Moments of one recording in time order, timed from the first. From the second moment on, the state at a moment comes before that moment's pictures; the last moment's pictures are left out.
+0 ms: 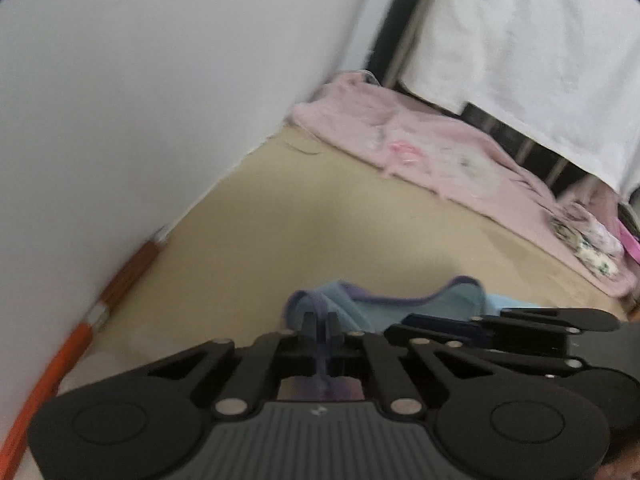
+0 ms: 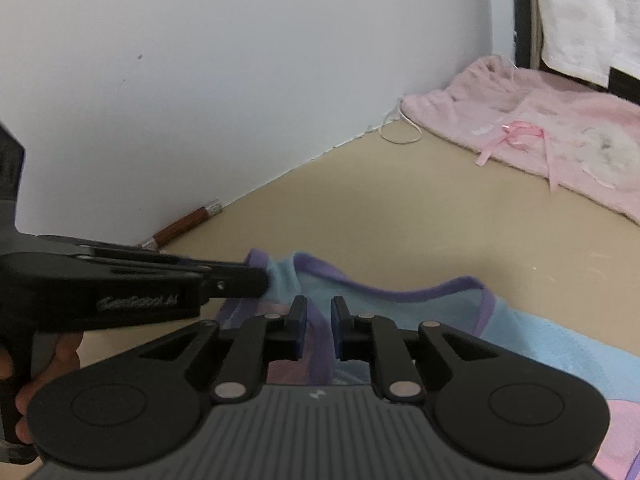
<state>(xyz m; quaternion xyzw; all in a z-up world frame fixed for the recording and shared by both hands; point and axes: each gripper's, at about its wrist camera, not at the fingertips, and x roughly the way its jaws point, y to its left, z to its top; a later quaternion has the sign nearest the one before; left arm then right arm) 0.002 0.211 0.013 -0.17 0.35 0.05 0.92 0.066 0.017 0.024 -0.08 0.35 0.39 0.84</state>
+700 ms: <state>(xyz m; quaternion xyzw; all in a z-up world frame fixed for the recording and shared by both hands) -0.014 0.202 0.008 -0.15 0.32 0.10 0.93 0.033 0.033 0.038 -0.13 0.29 0.37 0.87</state>
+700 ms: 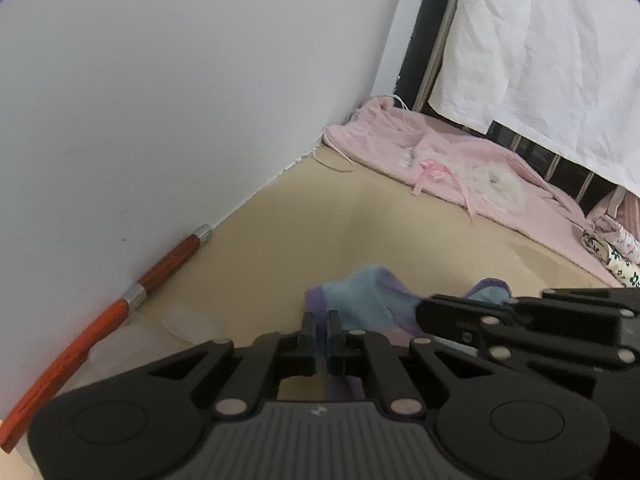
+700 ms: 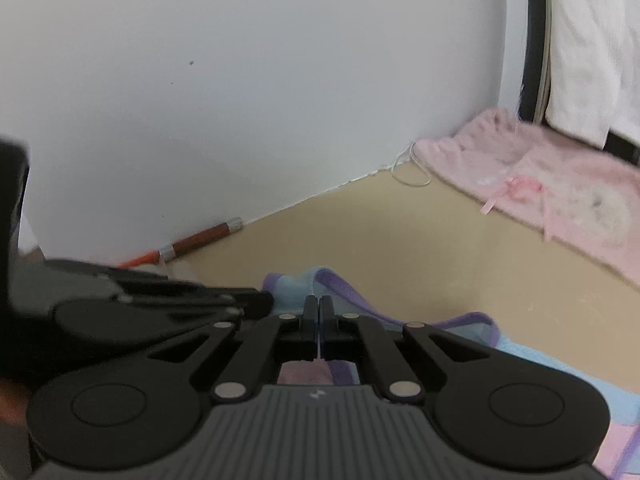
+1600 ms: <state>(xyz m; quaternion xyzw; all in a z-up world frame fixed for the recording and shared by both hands) -0.054 0.141 0.045 -0.07 0.28 0.02 0.96 -0.029 -0.101 0.021 -0.08 0.34 0.31 0.88</state>
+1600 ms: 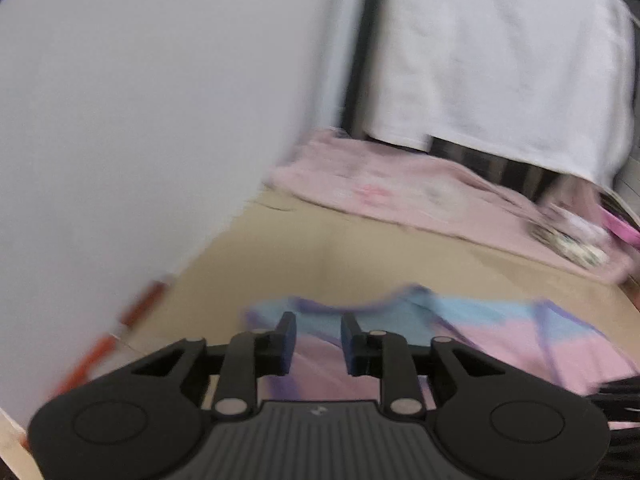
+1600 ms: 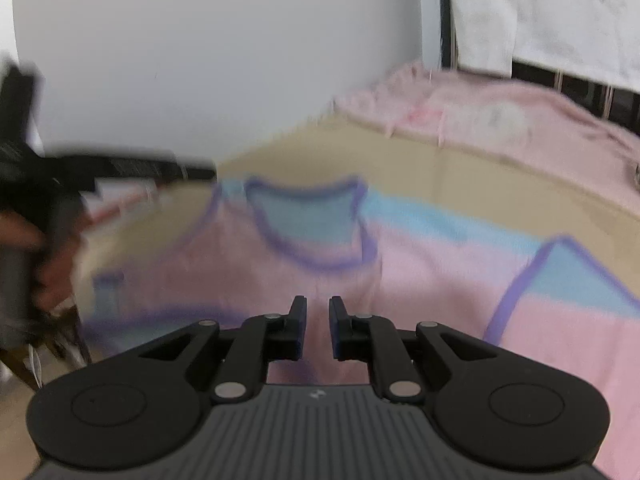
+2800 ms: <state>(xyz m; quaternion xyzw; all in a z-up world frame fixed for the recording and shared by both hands) -0.179 0.076 0.016 0.05 0.26 -0.23 0.94 -0.090 -0.233 0.035 -0.07 0.27 0.23 0.93</state>
